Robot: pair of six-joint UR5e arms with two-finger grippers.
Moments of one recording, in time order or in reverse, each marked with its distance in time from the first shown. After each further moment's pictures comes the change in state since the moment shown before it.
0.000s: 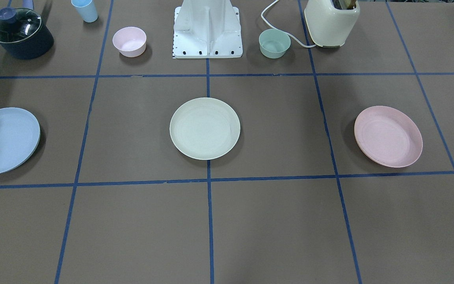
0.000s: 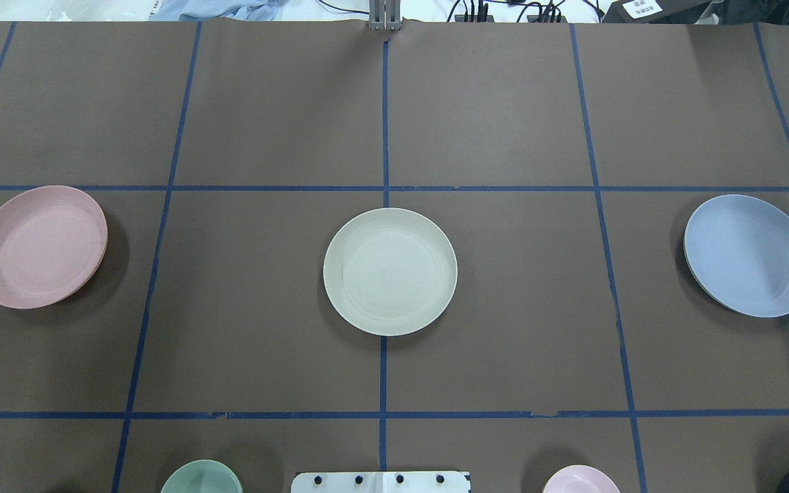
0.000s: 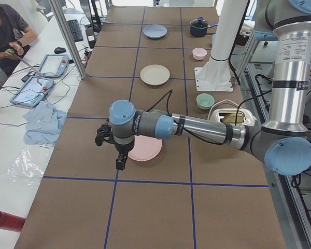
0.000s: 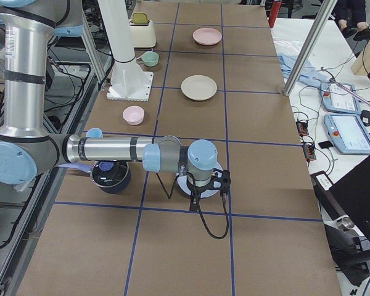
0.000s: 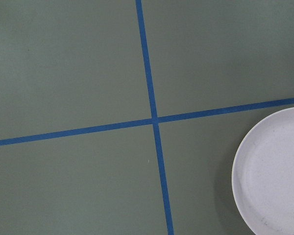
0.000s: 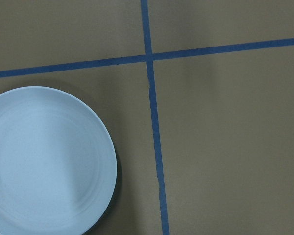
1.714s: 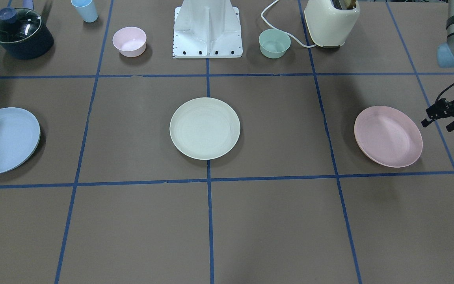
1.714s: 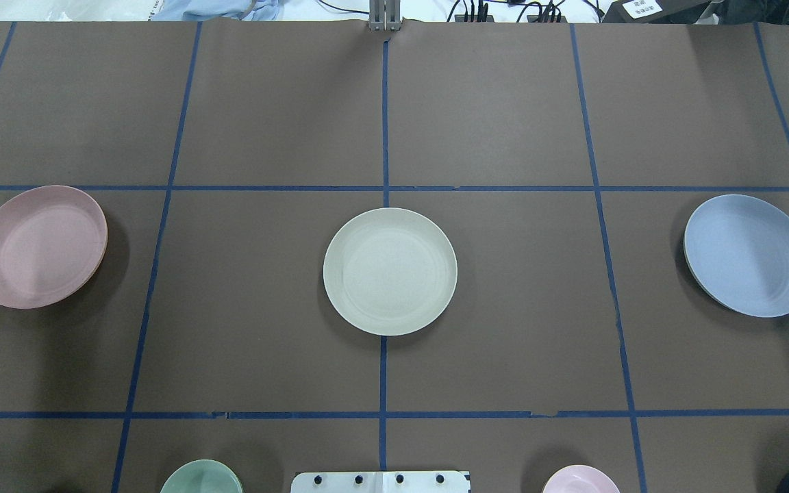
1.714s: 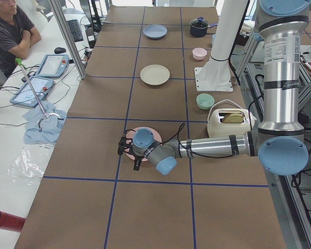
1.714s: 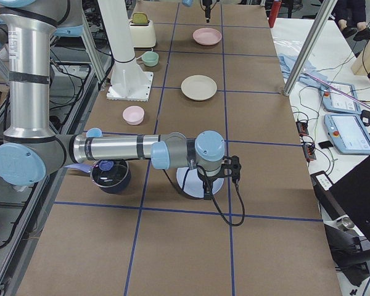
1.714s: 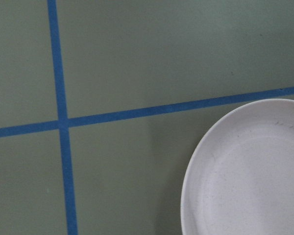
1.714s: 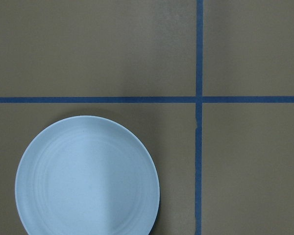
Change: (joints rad) left arm 0.355 0.103 0.310 -0.927 -0.017 -0.684; right arm -0.009 0.047 -0.017 0.108 0.072 0.001
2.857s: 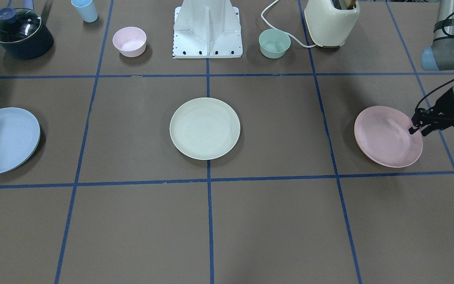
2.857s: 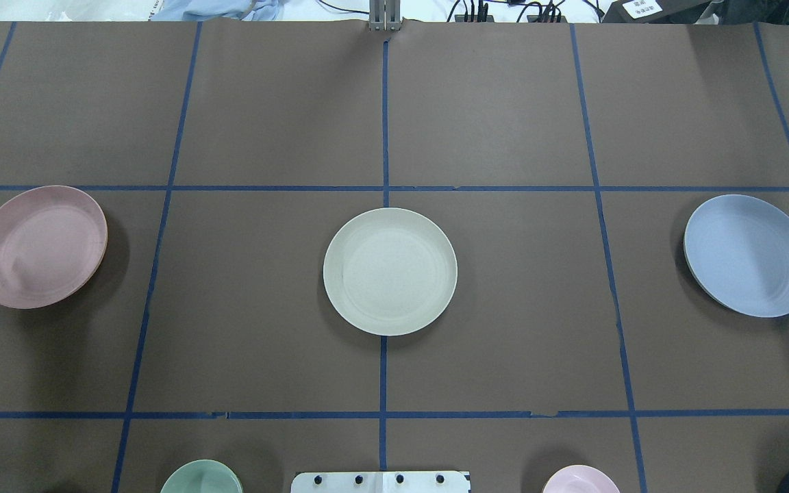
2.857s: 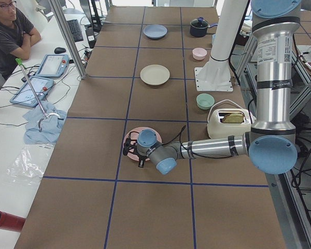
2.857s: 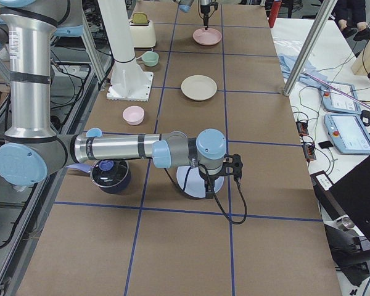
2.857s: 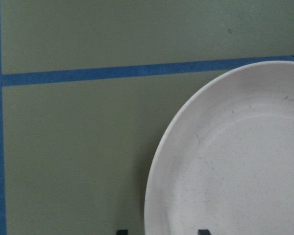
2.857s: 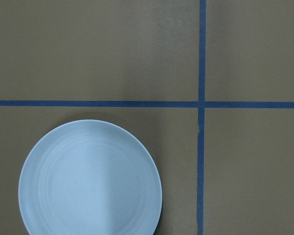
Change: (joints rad) left arm 0.099 -0.010 0.046 -0.052 0.091 -0.048; right arm 0.000 0.009 0.001 0.000 0.000 0.001
